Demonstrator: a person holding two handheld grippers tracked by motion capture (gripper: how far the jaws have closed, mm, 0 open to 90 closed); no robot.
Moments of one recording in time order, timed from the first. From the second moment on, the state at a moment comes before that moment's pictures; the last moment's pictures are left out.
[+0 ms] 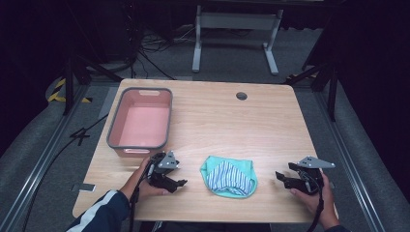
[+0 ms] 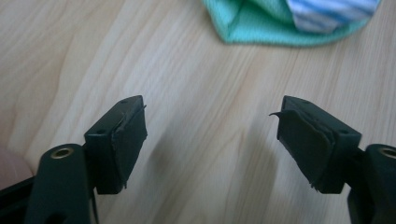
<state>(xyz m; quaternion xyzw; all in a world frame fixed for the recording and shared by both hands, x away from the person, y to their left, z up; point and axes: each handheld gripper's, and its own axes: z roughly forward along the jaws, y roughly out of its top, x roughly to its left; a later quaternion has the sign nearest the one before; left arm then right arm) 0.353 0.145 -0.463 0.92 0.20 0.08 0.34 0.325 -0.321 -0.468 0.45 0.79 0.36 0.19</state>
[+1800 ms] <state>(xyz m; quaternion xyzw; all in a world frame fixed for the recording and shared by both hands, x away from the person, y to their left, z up) 0.412 0.061 -0.473 0.91 0.19 0.02 0.36 0.373 -0.214 -0.473 0.38 0.85 0.36 0.11</state>
